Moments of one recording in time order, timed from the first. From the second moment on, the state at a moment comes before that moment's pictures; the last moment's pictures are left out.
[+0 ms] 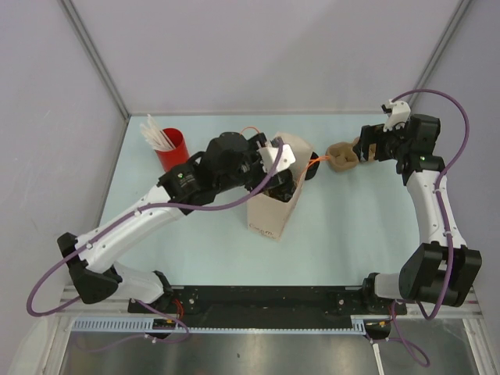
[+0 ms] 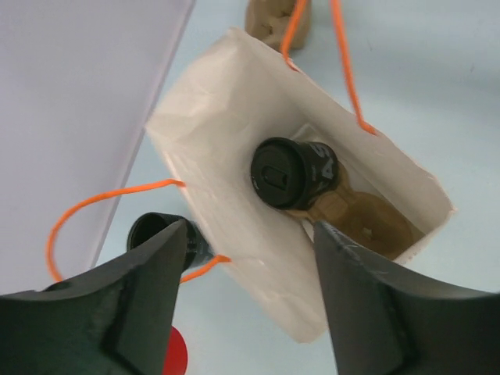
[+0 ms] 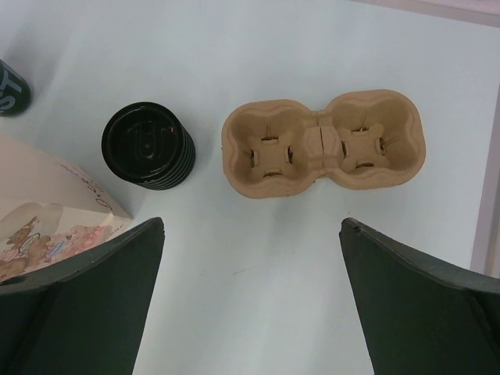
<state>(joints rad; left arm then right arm) -0.96 1.35 1.50 -0.60 -0.08 0.50 -0.16 1.33 1.21 -0.38 -0.43 -0.17</state>
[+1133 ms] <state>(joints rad) -0.53 1.37 1.59 -0.54 0.18 0.31 -0.18 1.33 1.21 -0.39 -0.46 -0.17</state>
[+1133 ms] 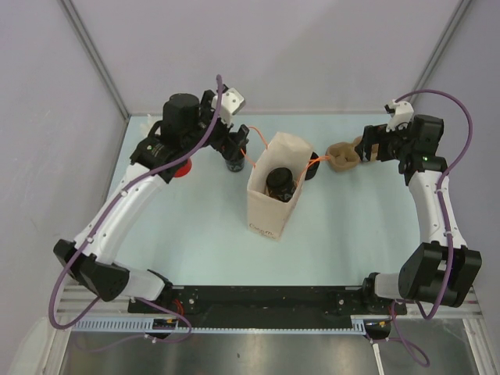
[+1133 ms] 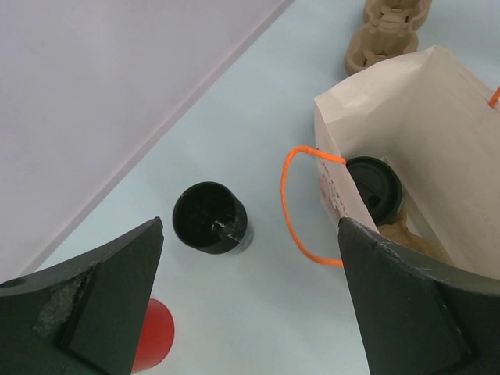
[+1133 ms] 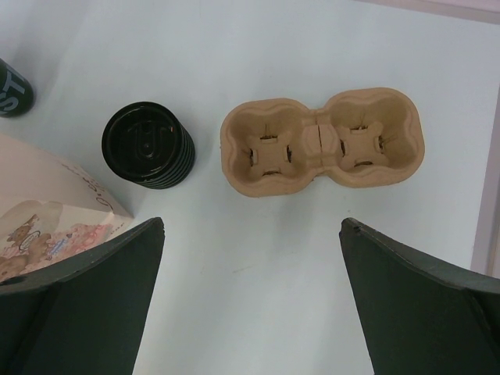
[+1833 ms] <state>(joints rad) -0.51 1.44 1.61 -0.54 0.26 0.29 -0.19 1.33 1.21 -0.39 -0.46 -0.17</state>
